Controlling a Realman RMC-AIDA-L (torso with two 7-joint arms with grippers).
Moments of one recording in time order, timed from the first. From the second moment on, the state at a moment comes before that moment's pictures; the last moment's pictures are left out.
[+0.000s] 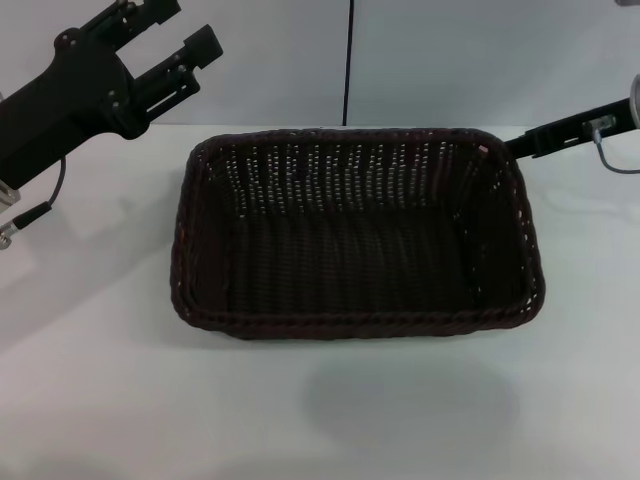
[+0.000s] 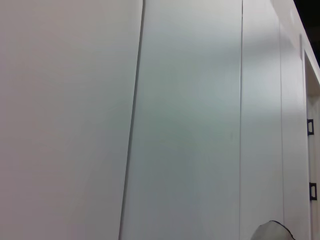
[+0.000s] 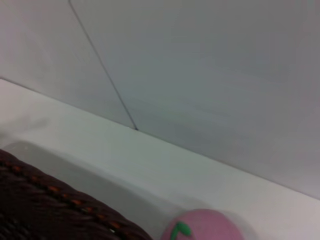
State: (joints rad) left arm -0.33 -2.06 1.02 0.66 1.13 1.57 -1.10; right arm 0.84 2.00 -0.84 -0.68 -2.51 -1.15 2.23
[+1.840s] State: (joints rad) left arm -0.35 -2.06 1.02 0.64 1.13 1.57 -1.09; right arm 0.52 2.05 -0.87 -1.09 -2.04 -1.25 2.18
